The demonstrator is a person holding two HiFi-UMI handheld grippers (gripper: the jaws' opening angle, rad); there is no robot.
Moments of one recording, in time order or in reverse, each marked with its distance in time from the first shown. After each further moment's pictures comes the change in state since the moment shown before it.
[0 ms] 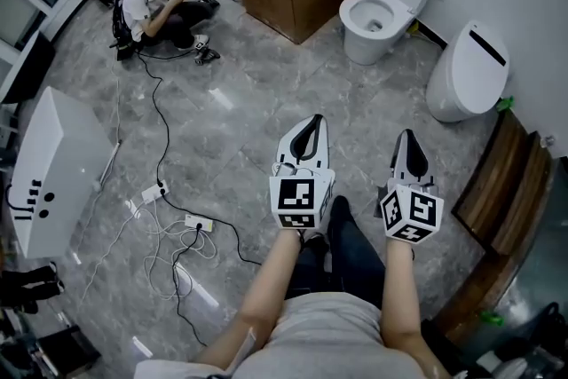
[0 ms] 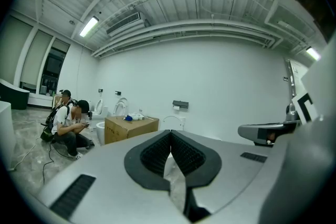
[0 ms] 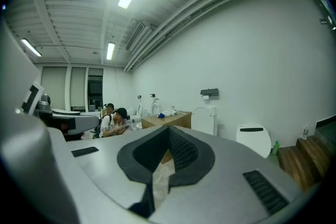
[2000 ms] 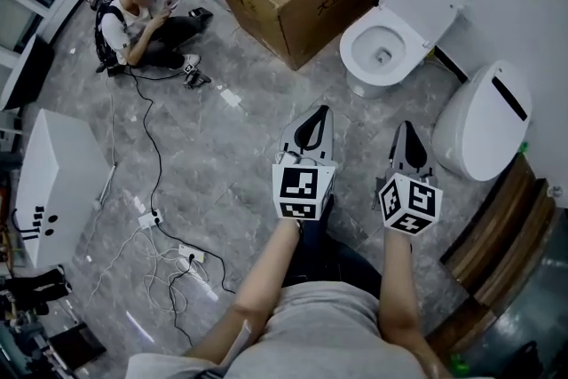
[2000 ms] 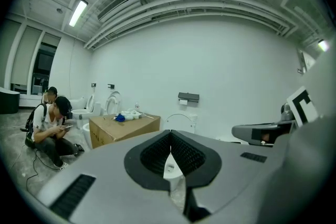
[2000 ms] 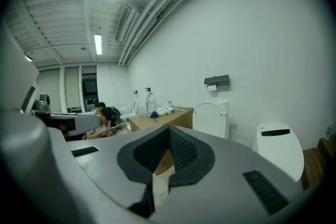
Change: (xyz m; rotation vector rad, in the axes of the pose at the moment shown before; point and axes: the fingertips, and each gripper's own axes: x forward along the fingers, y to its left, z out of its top) left arm 0.371 0.058 0.028 0.021 0.085 0.001; right arm 0.367 -0.107 0.033 0.044 0.087 0.033
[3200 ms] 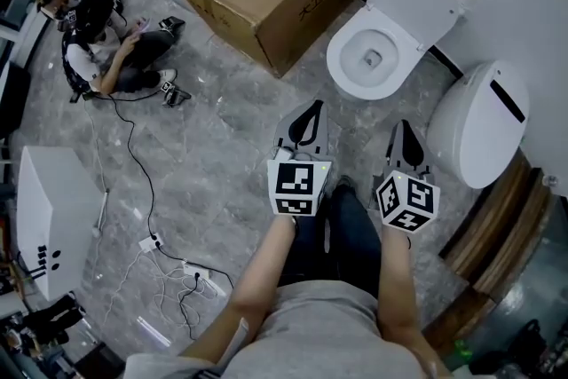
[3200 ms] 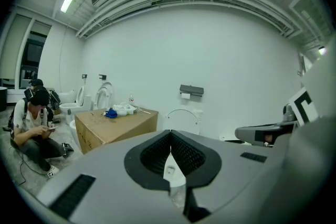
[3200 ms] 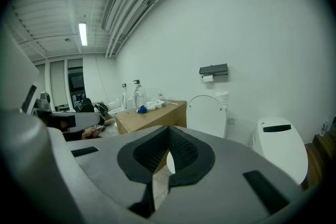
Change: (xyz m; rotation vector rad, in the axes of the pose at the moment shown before) left arm 0.156 0.066 0.003 -0.011 0.071 -0.080; right arm 0.147 -0.024 0.000 0.033 0.084 -0.103
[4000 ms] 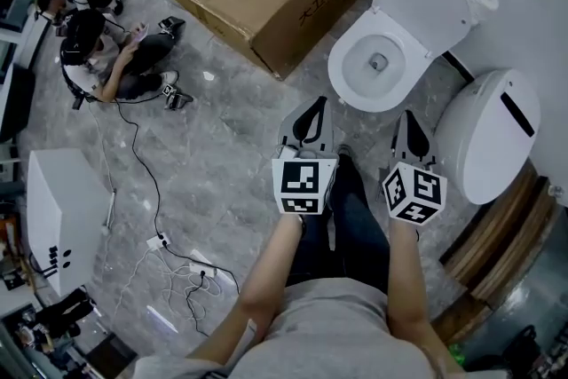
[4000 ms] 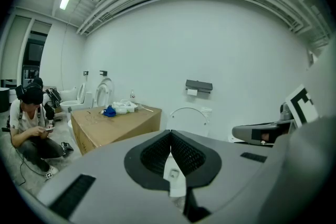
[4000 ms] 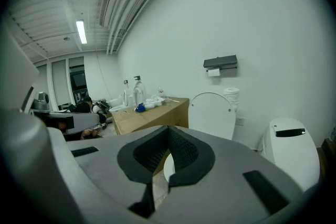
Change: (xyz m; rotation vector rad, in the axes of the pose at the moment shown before) left arm 0.099 0.014 0.014 -0.014 0.044 0.040; right arm 0.104 -0.032 0.025 -0.004 0.054 0.048
